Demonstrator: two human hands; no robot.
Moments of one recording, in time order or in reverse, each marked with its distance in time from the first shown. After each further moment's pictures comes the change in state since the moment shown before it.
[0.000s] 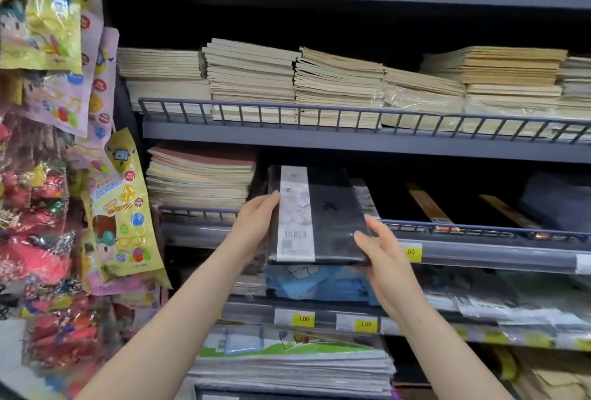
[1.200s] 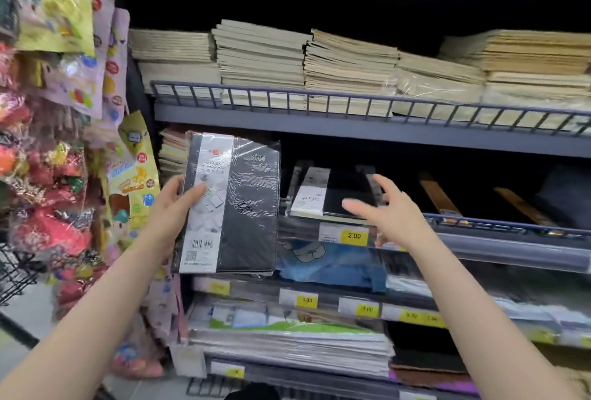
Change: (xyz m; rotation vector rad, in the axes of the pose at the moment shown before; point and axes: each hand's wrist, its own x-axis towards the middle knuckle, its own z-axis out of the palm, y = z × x) left_hand -0.008 -0.012 -0.117 -0.026 0.215 0.267; right_hand 0.047 -0.044 -0.018 -0.692 -0.052 -0.017
